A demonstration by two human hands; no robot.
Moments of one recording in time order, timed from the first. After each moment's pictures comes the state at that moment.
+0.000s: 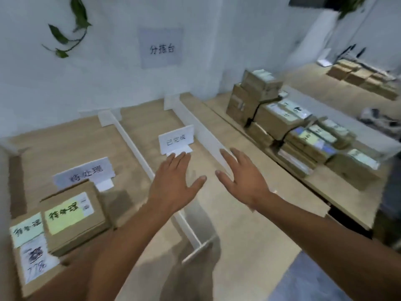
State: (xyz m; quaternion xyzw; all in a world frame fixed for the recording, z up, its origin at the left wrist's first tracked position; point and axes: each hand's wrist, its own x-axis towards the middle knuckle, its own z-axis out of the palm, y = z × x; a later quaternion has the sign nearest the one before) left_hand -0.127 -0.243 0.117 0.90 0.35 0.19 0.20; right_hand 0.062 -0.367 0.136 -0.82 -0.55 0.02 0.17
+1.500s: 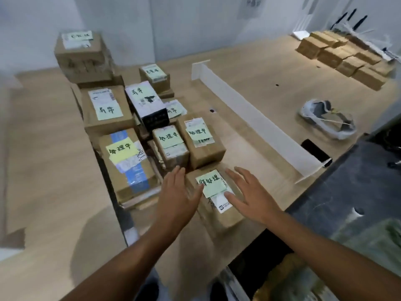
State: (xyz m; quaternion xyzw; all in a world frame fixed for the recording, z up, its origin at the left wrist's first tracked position) left_hand 0.722 -0.576 0.019 0.80 0.48 0.17 0.31; right_hand 0.931 -0.691 0.036 -0.79 -0.57 0.17 0.15
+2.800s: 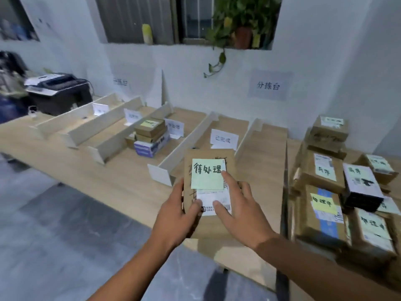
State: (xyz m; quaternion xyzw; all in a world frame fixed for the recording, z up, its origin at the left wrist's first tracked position) left_hand 0.307 -0.733 0.167 0.52 0.70 0.45 0.19; right_hand 0.485 -0.643 0.167 -0.39 -0.84 0.25 0.30
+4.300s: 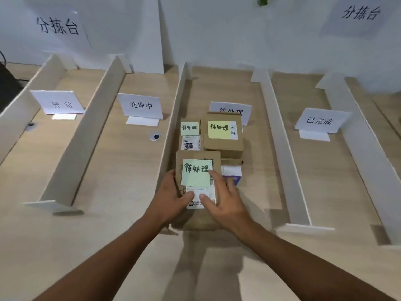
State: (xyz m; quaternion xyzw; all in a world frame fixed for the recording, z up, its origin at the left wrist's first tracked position) left_hand -0.470 -0.370 0.018 0.55 0.66 0.28 0.43; right_hand -0.274 -0.369 0.008 -0.60 -0.68 0.35 0.23
